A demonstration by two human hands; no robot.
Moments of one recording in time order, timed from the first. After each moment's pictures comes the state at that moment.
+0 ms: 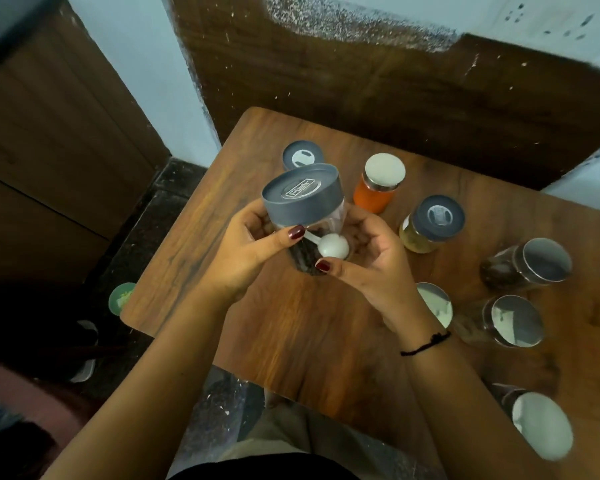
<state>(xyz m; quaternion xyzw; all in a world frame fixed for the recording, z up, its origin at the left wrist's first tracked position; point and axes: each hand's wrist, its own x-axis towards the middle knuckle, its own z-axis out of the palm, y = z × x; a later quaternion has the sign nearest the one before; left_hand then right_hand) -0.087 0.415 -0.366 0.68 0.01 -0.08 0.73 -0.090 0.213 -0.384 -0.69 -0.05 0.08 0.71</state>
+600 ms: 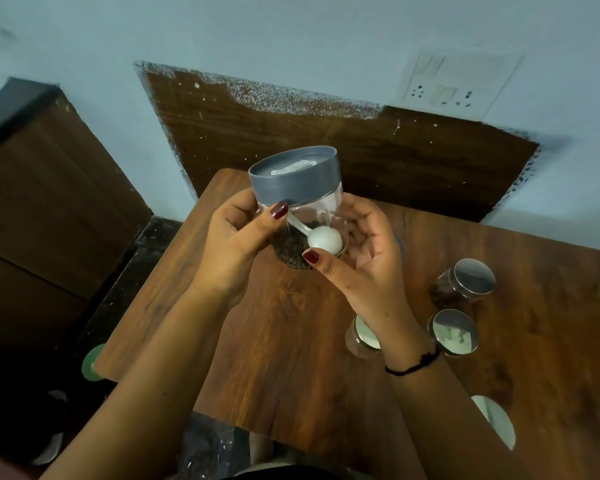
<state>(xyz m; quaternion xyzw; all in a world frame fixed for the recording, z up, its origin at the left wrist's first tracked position) -0.088 0.350 -0.271 0.66 -0.05 0.01 0.75 -0.106 0.180 -0.296 -0.66 -0.11 -0.10 0.74</state>
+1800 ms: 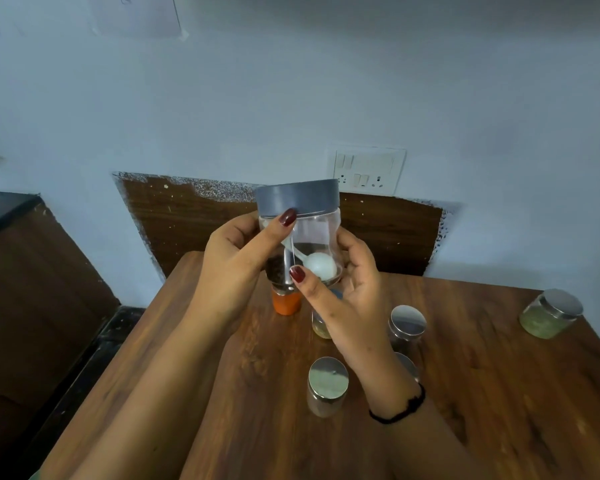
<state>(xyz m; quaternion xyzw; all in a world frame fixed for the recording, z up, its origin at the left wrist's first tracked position) -0.114 0.269 -0.178 0.66 -0.18 0.06 0.72 -0.146 0.132 -0.225 -0.67 -0.08 -0.23 0.71</state>
